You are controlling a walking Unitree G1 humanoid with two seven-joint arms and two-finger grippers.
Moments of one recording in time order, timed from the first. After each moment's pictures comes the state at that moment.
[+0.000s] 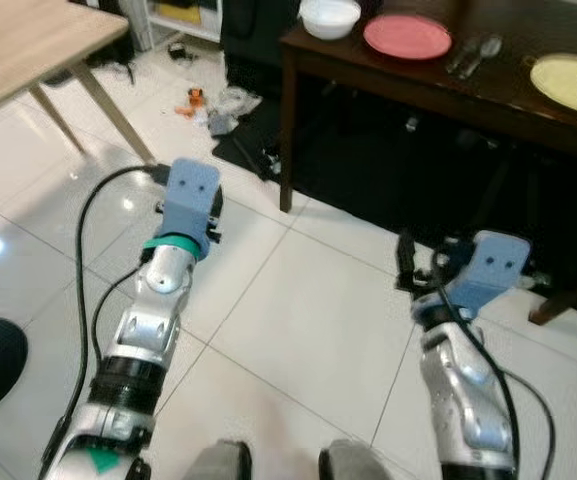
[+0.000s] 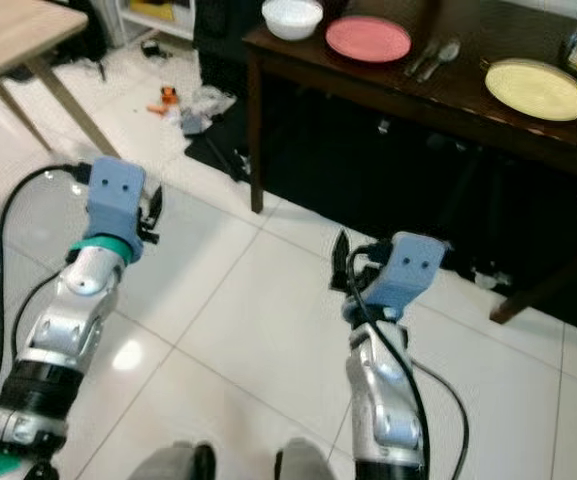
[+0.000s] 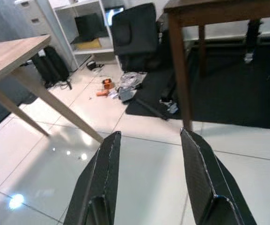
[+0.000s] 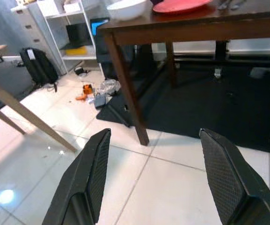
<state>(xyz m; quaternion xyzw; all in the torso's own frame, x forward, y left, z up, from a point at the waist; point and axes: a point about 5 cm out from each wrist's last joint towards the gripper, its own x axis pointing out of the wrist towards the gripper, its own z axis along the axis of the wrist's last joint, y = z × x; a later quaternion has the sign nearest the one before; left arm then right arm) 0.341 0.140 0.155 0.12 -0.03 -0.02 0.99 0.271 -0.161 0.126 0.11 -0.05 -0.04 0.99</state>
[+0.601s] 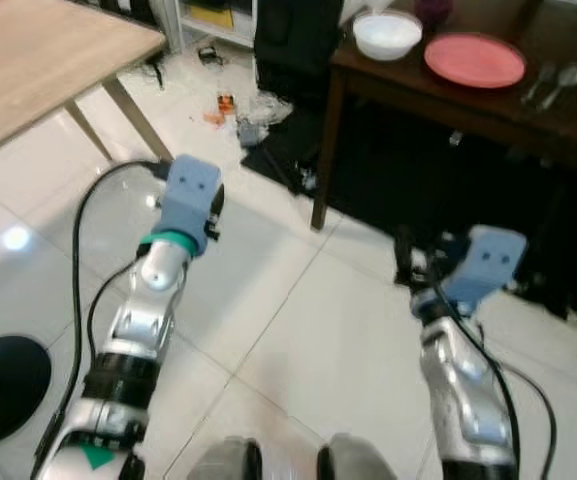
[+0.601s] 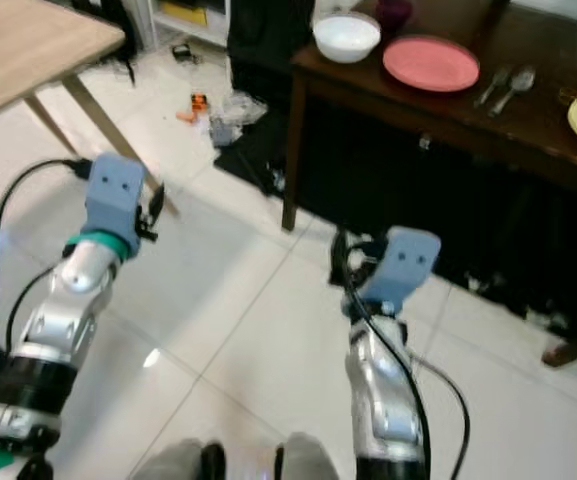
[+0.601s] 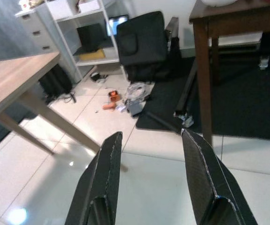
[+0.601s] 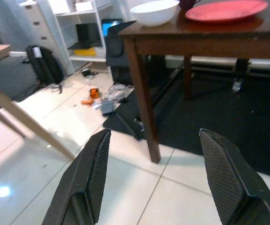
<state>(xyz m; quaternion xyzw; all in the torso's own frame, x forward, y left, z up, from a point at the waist) 0.340 0.134 0.160 0.12 -0.06 -0.08 0.99 0.271 -0.167 0.130 0.05 -0.07 -0.05 1.00</state>
